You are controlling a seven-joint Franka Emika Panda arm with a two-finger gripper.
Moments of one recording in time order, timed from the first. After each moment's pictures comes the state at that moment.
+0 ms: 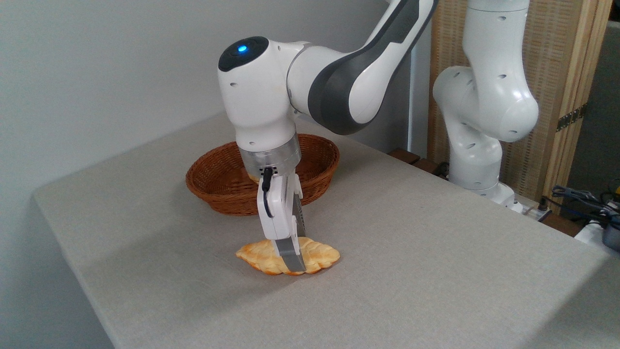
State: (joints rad) arm -0.29 -0.06 0.25 -2.16 -0.02 2.03 1.47
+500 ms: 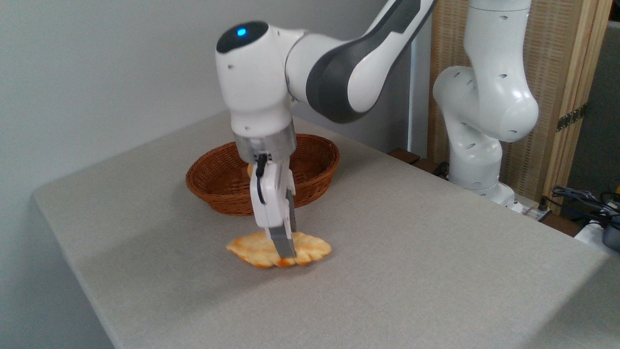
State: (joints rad) arm -0.29 -0.09 0.24 -2.13 -0.05 2.02 1.47
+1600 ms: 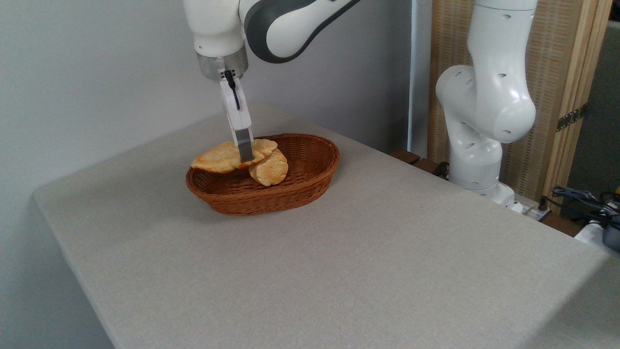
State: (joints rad) arm -0.38 -0.14 -0.10 -2.08 -0.27 1.95 0.79
